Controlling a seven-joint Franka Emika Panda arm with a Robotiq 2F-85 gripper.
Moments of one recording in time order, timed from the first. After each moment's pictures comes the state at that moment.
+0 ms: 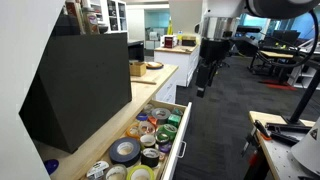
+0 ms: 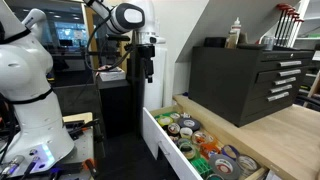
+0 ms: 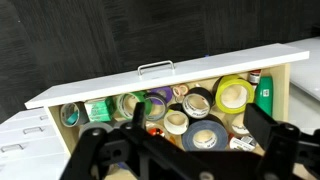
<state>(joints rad) -0.03 -0.36 0.16 -2.57 -0.01 2.27 0.35</state>
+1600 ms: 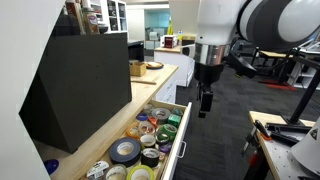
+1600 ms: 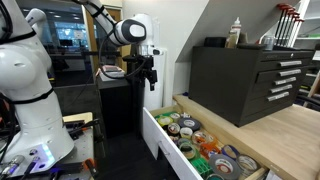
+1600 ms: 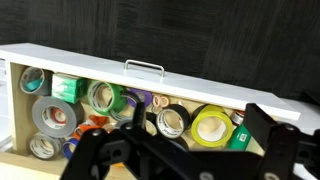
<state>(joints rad) 0.05 -0.21 0.16 -2.57 -0.11 2.37 0.10</state>
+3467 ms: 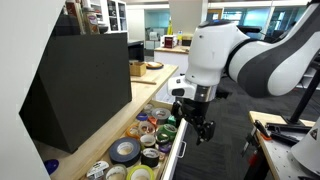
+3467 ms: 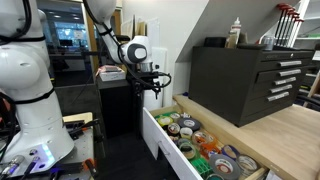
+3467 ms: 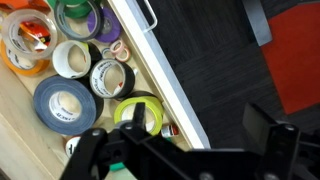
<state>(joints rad) 0.12 0.06 0.15 -2.56 -0.24 2.69 -0.59</state>
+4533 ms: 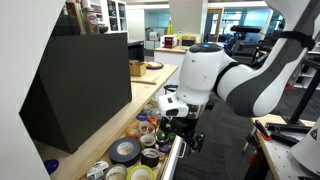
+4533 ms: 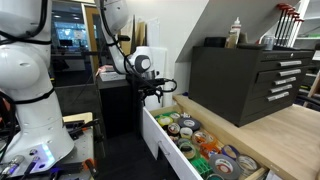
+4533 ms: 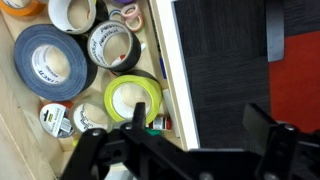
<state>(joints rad) 0.12 0.25 0.15 -2.48 -0.40 2.84 -0.70</state>
